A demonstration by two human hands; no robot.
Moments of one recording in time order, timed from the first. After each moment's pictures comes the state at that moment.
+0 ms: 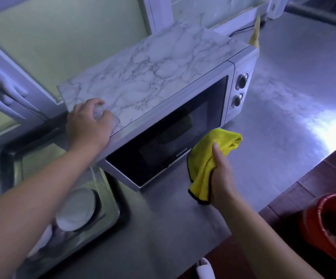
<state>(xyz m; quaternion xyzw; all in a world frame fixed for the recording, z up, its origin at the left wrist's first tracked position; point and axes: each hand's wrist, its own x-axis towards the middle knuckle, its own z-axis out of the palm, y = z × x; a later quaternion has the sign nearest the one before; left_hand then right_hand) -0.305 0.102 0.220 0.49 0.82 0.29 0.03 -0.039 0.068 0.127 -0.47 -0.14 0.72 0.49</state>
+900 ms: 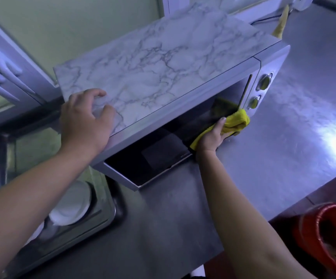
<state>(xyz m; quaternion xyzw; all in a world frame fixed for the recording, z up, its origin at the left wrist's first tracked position) -0.306 0.101 0.215 0.49 0.82 0.31 0.02 -0.101 0.219 0.040 -0.59 -0.12 0.47 0.64</state>
